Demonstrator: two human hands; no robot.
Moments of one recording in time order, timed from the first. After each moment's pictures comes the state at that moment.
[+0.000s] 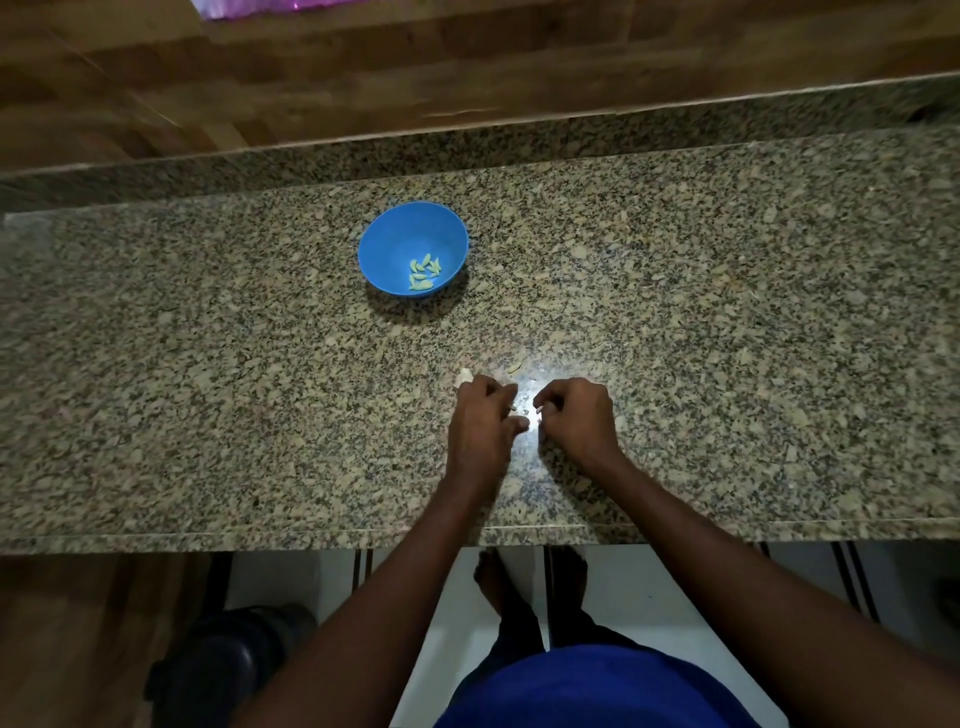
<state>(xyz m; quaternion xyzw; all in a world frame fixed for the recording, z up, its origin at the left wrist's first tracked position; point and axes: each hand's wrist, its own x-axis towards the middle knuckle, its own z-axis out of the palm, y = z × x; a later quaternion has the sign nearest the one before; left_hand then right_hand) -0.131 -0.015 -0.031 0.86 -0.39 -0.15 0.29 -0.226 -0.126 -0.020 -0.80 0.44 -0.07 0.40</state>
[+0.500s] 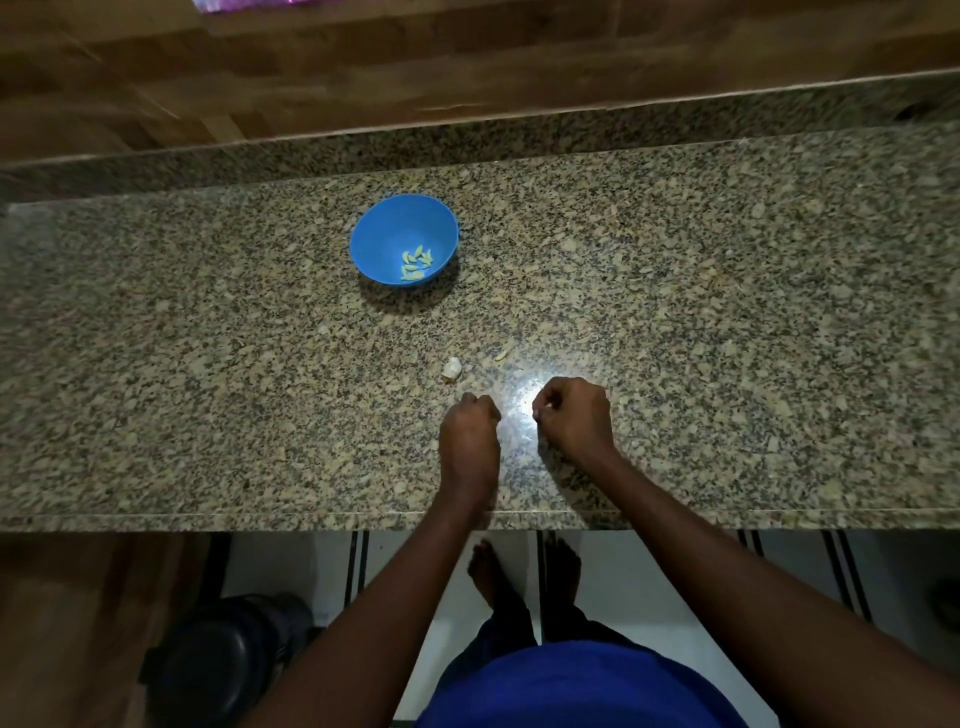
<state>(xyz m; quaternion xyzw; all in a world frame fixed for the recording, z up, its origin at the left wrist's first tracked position) -0.158 -0.003 -0.040 0.91 -0.34 -0.06 0.23 -0.249 -0.125 -0.022 -0.79 0.44 -0.06 0.41</state>
